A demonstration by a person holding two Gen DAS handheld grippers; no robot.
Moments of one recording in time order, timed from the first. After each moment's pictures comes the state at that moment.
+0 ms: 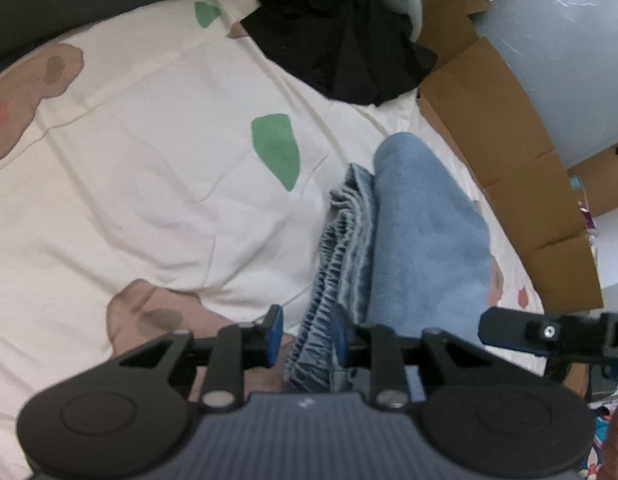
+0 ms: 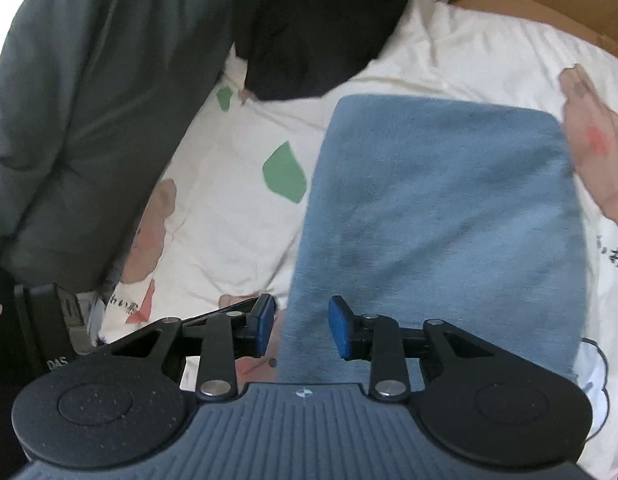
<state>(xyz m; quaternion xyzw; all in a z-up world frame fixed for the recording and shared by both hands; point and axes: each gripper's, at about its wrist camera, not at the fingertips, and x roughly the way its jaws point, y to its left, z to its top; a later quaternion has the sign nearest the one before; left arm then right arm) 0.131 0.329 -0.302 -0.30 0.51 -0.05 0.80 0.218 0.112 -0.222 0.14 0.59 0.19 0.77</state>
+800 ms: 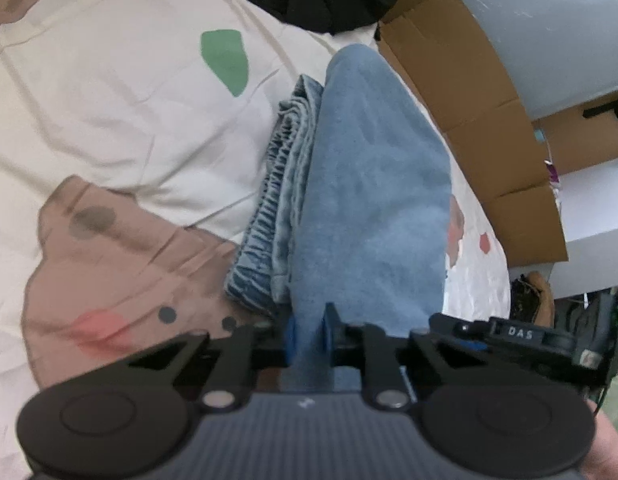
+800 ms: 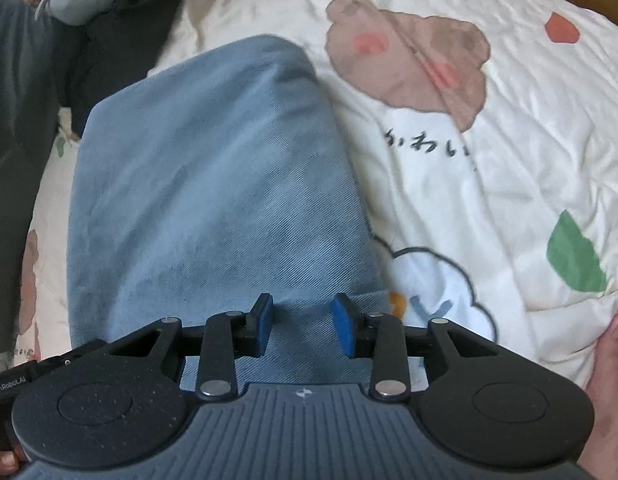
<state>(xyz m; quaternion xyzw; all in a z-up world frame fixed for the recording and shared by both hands) 0.099 0.299 -0.323 -0.33 0.54 -0.12 0.76 0.162 -0.009 -0.296 0.18 0.60 0.02 0.78</state>
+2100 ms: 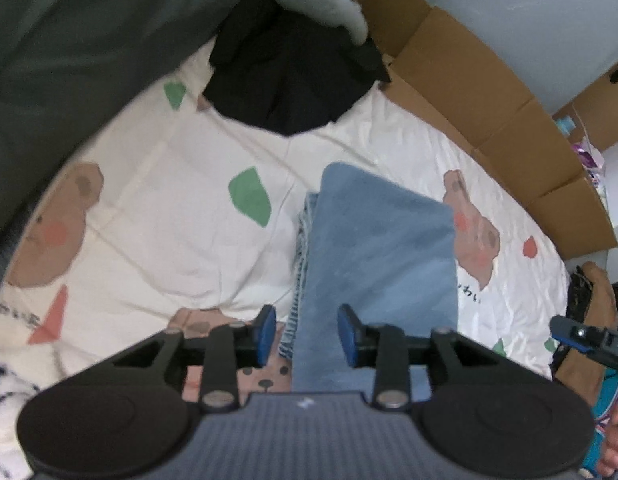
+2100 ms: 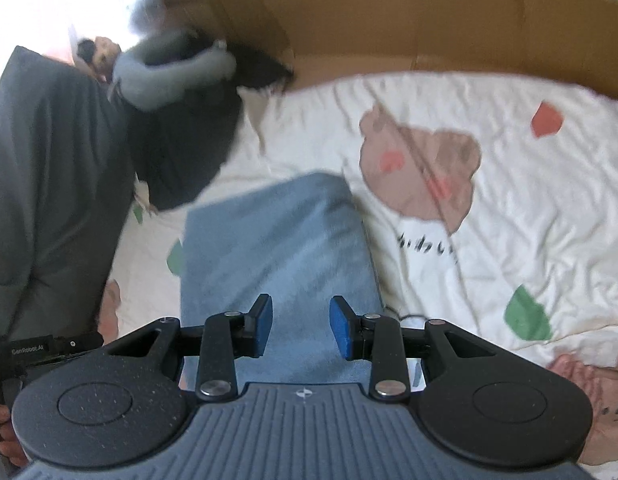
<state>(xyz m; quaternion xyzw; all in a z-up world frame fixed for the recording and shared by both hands) 0.149 0.297 -0.149 -0.16 0.57 -0.03 0.81 0.150 -0.054 -0.145 0.21 0.51 0.05 0.83</state>
